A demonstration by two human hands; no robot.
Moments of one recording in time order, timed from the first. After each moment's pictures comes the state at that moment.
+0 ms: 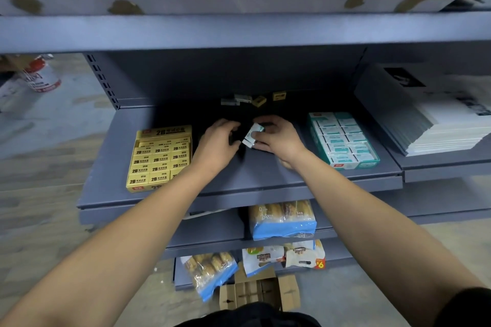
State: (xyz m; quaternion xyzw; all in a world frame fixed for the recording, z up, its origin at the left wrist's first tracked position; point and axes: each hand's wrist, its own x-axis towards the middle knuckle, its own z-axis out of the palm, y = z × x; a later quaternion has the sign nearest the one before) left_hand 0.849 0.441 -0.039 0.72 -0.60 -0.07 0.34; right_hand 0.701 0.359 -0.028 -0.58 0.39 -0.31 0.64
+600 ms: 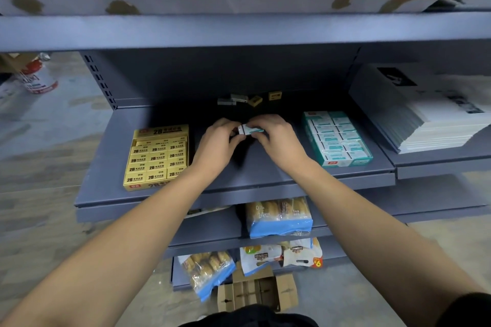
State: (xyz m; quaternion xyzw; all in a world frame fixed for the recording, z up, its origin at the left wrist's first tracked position) left_hand 0.834 0.444 -0.035 0.70 -0.61 -0.05 0.37; right_hand 0.683 0.359 -0.032 -0.89 0.28 -0.33 0.15
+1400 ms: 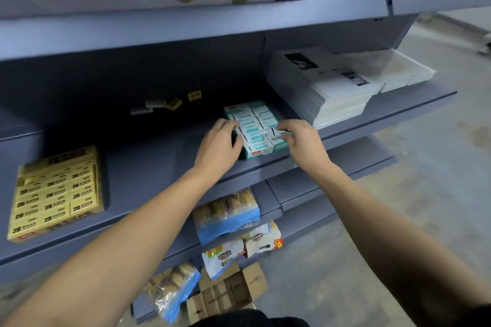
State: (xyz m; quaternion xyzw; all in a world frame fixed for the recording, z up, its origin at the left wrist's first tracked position) left_hand 0.695 0.381 -0.037 0.63 -0.68 -0.12 0.35; right_hand 0.484 0.332 -0.035 -0.80 0.53 -0.28 0.10
